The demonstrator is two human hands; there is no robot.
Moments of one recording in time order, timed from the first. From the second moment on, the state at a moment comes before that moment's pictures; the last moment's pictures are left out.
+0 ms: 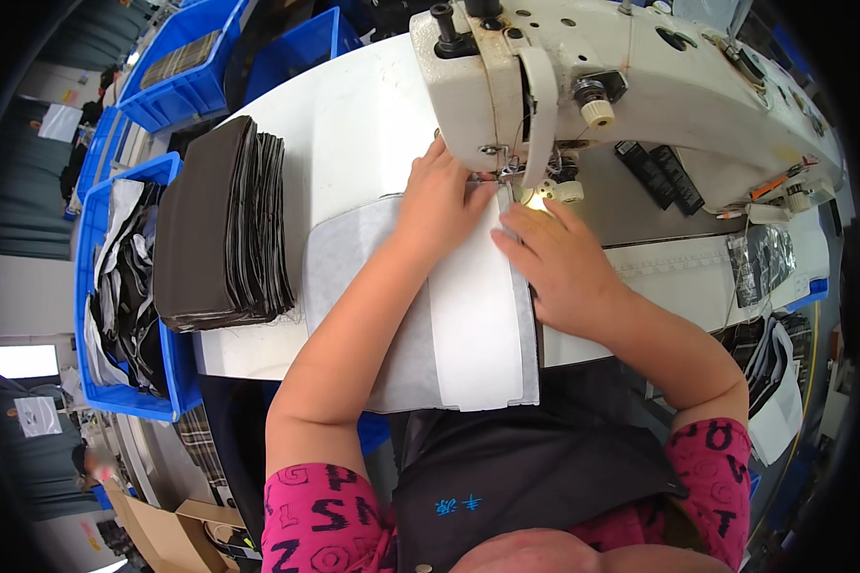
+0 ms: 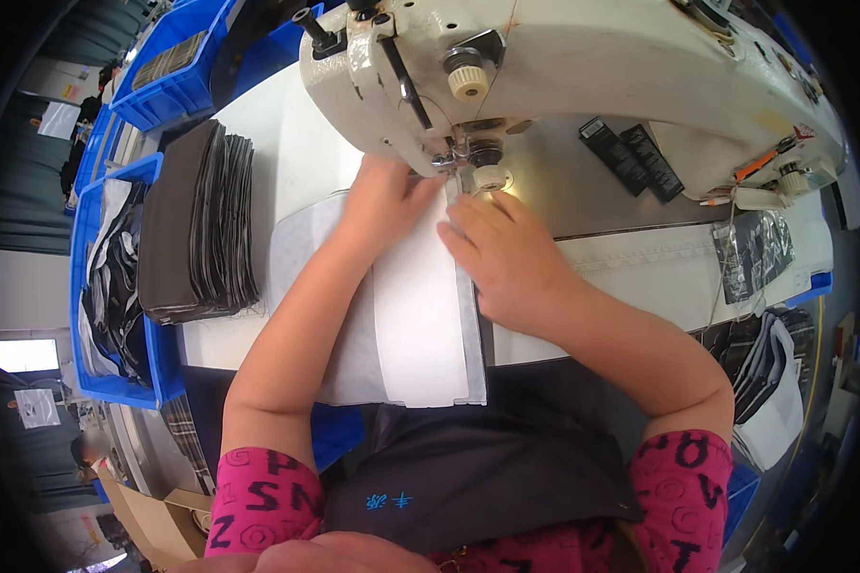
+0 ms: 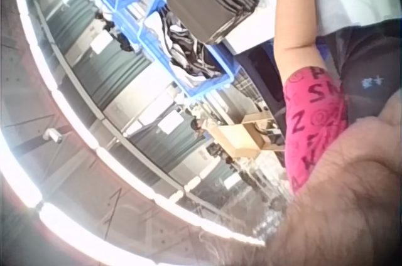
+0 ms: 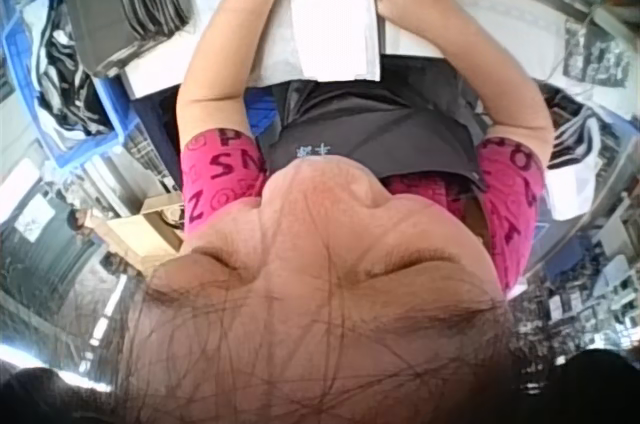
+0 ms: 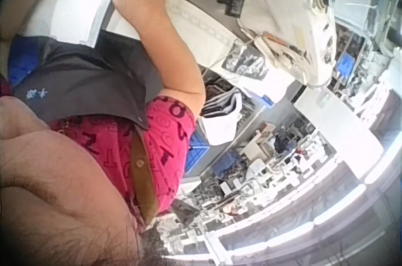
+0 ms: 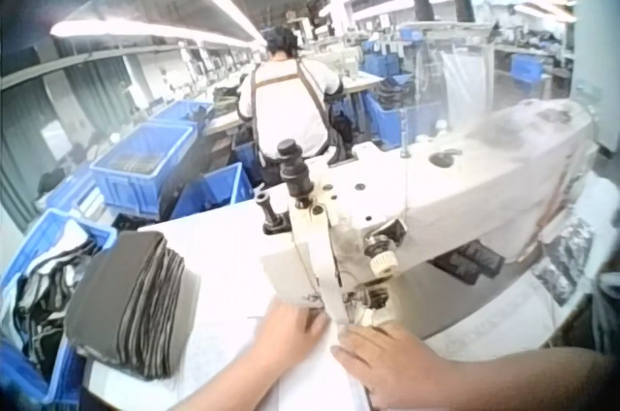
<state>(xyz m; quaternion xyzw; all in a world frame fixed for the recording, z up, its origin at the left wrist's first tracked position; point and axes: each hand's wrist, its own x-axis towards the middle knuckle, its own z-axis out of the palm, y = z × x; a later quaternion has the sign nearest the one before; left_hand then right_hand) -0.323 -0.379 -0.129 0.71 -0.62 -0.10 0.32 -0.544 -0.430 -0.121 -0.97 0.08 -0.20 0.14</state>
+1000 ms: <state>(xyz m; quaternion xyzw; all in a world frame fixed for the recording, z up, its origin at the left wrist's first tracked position) -0.374 -0.222 -0.037 0.63 -0.67 -0.23 0.32 -0.559 -0.375 -0.134 -0.98 0.12 -0.15 0.11</state>
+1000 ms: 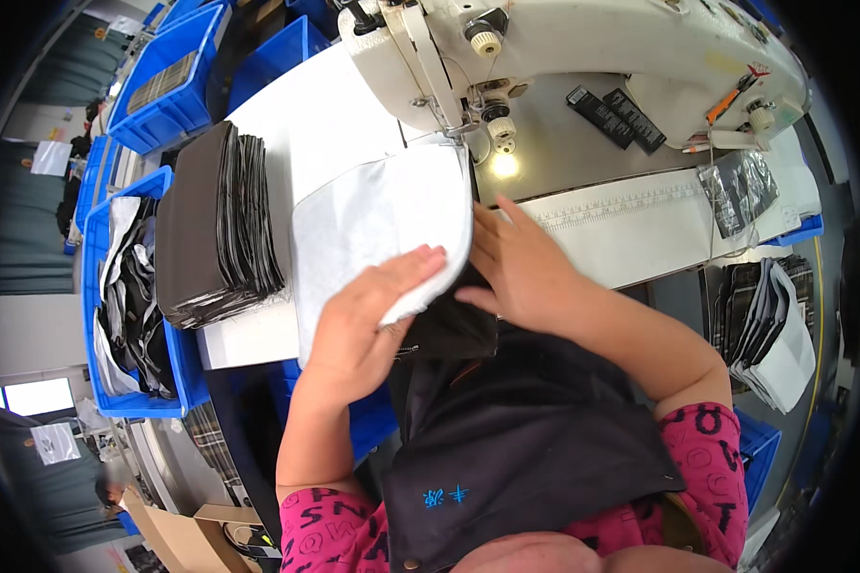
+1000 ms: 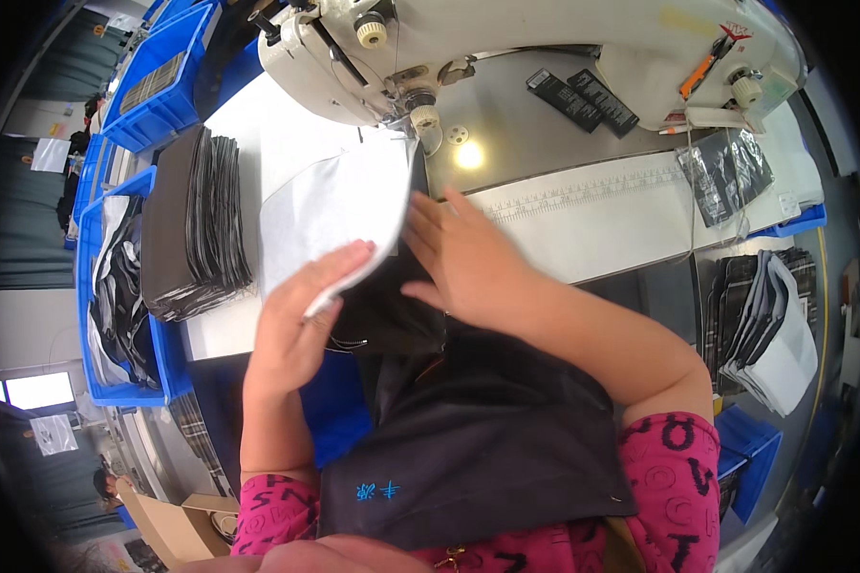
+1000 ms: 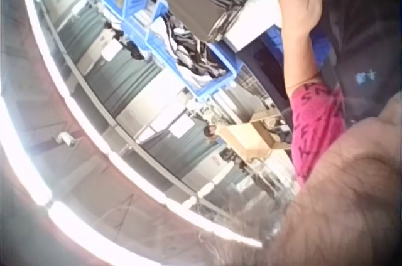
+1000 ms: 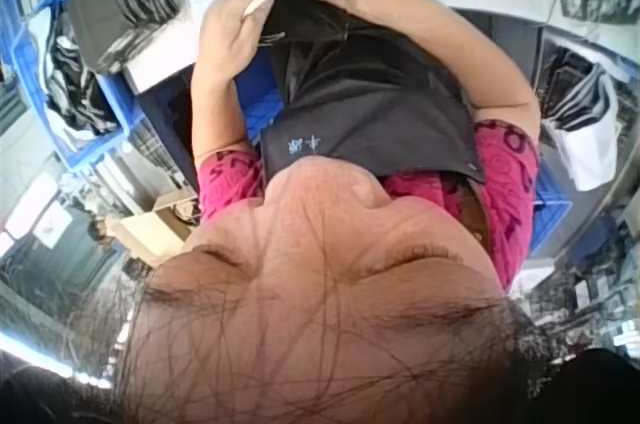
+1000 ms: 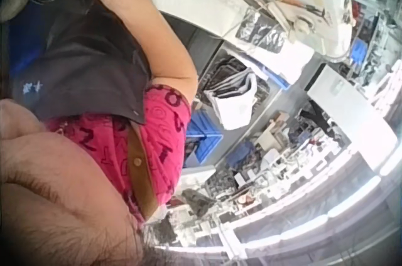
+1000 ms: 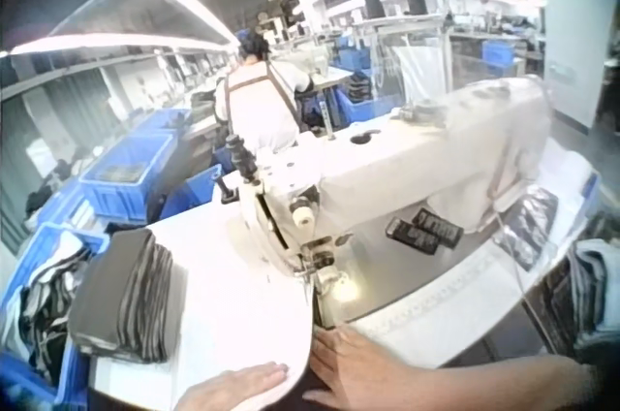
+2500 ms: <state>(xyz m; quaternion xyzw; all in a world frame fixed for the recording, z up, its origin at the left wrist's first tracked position) -0.433 -0.212 -0.110 0.64 -0.74 -0.03 0.21 -0.623 -0.324 -0.162 -0.91 0.06 -0.39 0.14</state>
